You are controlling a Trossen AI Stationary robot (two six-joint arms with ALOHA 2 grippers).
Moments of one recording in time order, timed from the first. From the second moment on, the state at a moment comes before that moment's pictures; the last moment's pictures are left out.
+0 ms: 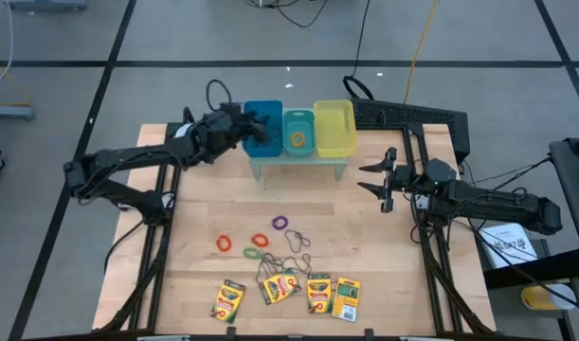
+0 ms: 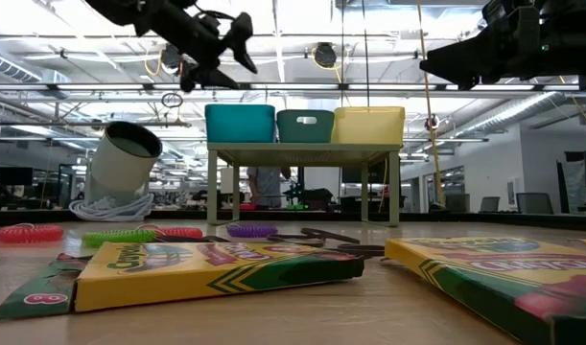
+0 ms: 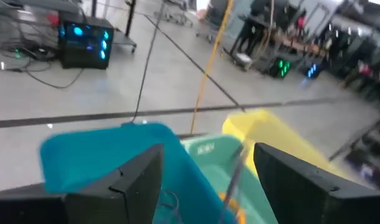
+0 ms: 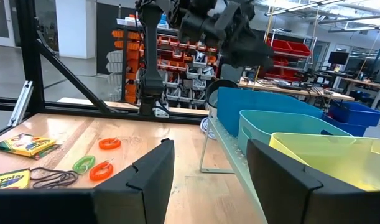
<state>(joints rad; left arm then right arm) 0.41 1.29 0.94 0.16 -0.42 -0.50 -0.30 0.46 0.21 0.33 -0.18 -0.13</state>
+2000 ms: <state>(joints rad) -0.10 1.84 0.94 0.25 0.10 -0.17 -0.30 0.49 0.21 0.37 -0.18 -0.12</state>
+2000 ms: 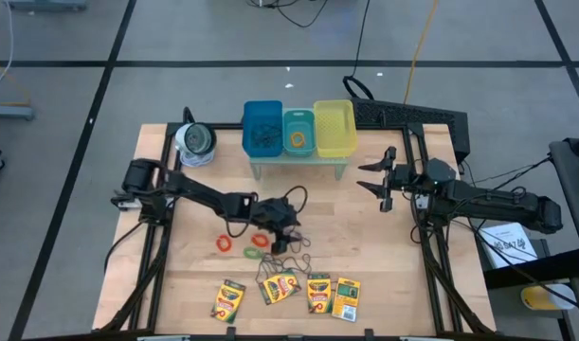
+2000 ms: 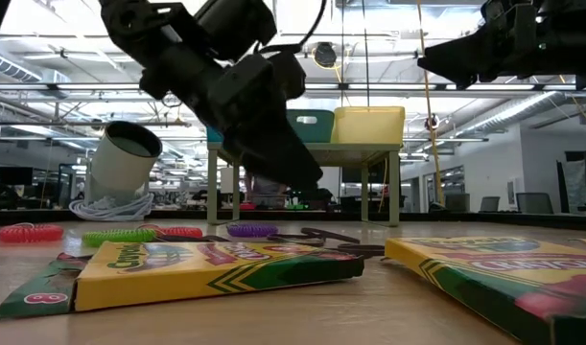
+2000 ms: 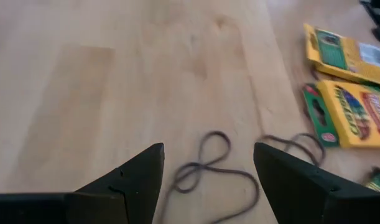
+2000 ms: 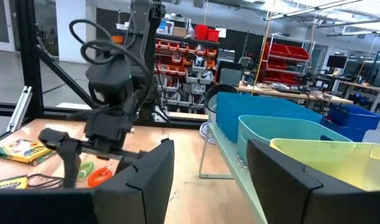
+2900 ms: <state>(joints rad) -0.12 1.99 0.94 0.29 0.04 0.13 -0.30 0.50 0.21 0.40 -0.18 -0.12</state>
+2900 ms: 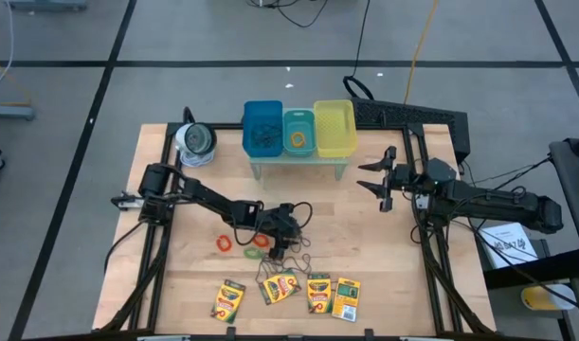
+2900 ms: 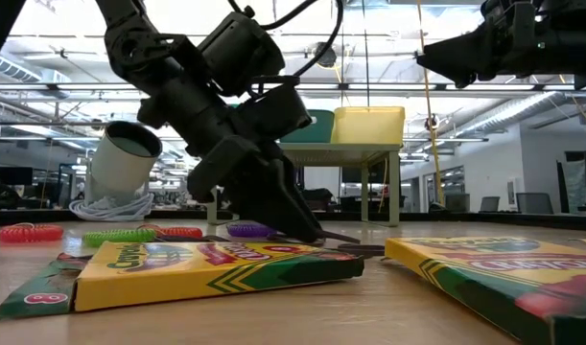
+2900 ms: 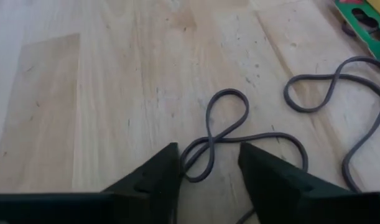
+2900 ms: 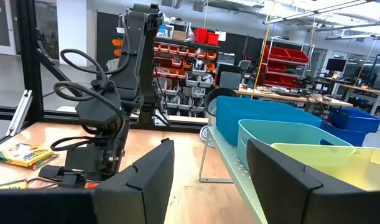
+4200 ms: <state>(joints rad) -0.09 1.61 0.94 0.19 0.01 0.07 -0.30 0.50 0.21 0.40 -0.18 -0.12</state>
